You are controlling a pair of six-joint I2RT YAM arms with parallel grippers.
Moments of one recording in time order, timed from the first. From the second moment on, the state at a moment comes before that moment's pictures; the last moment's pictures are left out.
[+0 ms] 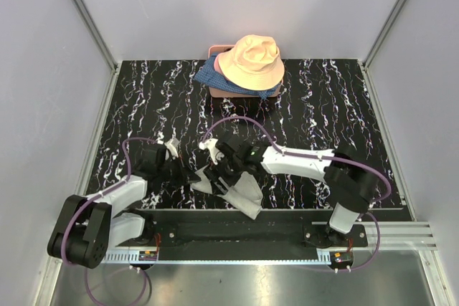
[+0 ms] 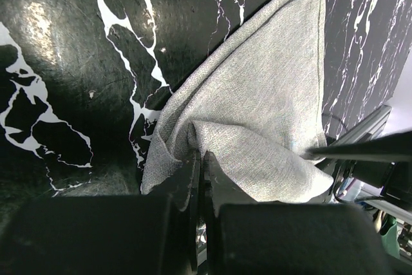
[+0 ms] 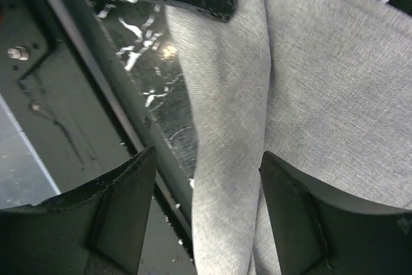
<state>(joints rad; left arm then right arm) -0.25 1.13 0.27 0.00 0.52 -0.68 1.03 1.71 1.11 -0.33 -0.31 0.19</state>
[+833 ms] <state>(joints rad) -0.25 1.18 0.40 -0.04 0.44 -0.63 1.02 1.90 1.16 -0.32 -0.41 0.21</state>
